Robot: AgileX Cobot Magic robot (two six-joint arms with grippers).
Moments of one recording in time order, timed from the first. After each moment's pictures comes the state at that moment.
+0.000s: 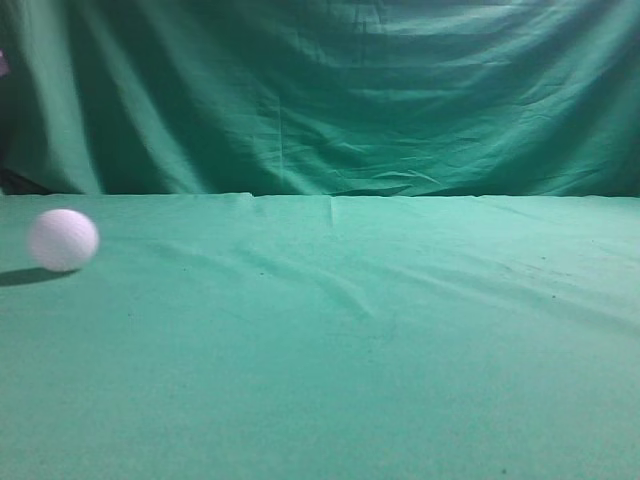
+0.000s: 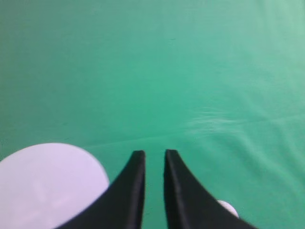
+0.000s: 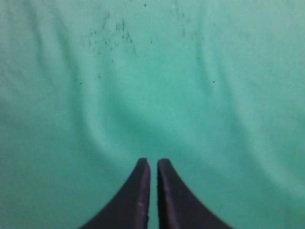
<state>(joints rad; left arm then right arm) 0.11 1.74 -1.40 -0.49 0.92 0.43 0.25 0.90 -0.51 0.15 0.76 -0.19</state>
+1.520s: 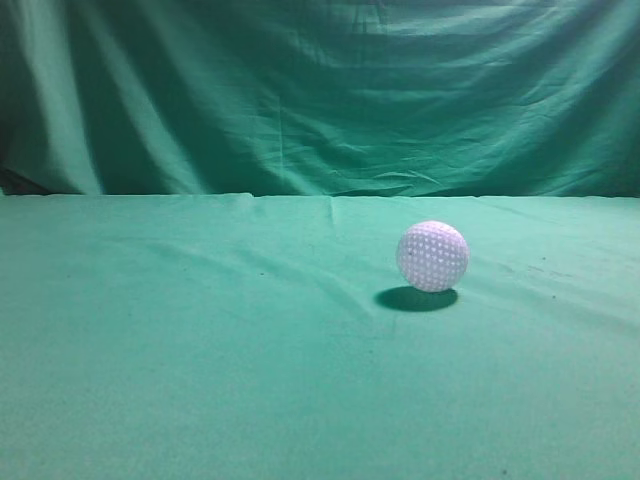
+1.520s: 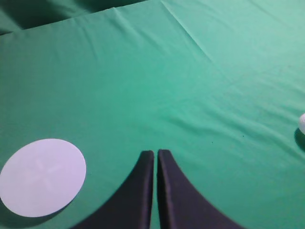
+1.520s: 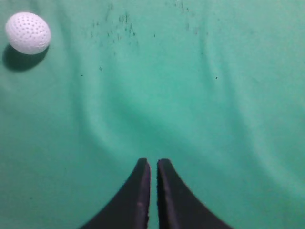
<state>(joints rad) -0.09 0.70 -0.61 -0.48 0.55 0.59 0.25 0.90 -0.51 0.15 0.78 -0.23</state>
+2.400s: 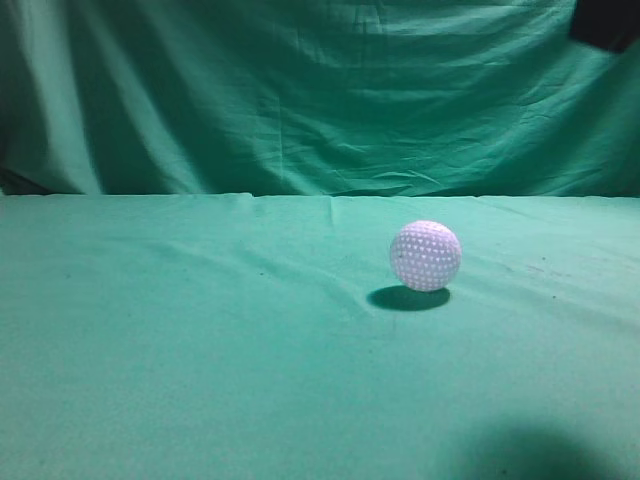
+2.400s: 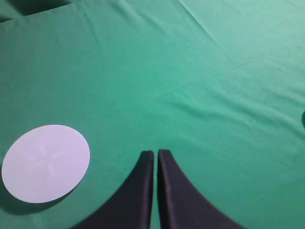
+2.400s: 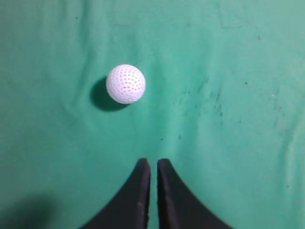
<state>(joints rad) -0.09 0.68 -0.56 -0.45 0.54 0.59 0.54 1.24 -0.85 0.13 0.82 -0.24</state>
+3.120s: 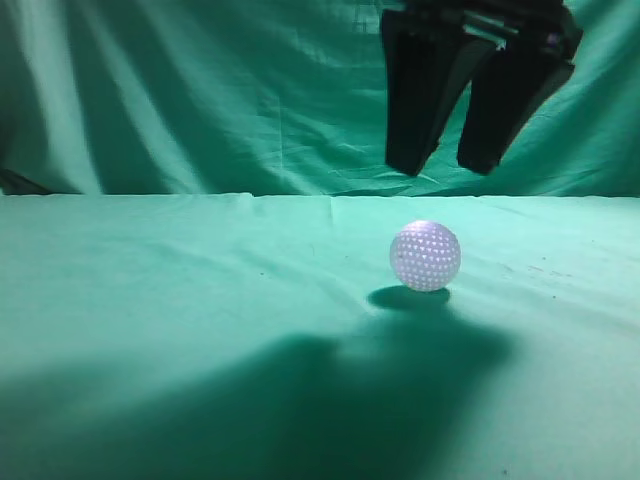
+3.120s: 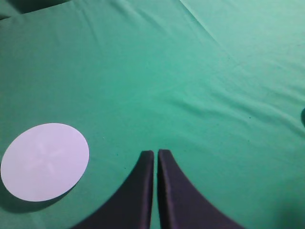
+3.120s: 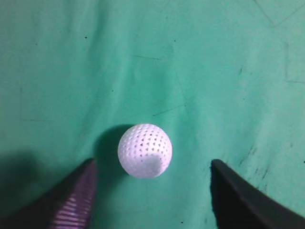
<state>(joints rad) -0.09 0.68 -0.56 -0.45 0.55 0.59 0.63 1.64 -1.06 0.12 0.76 -0.28</state>
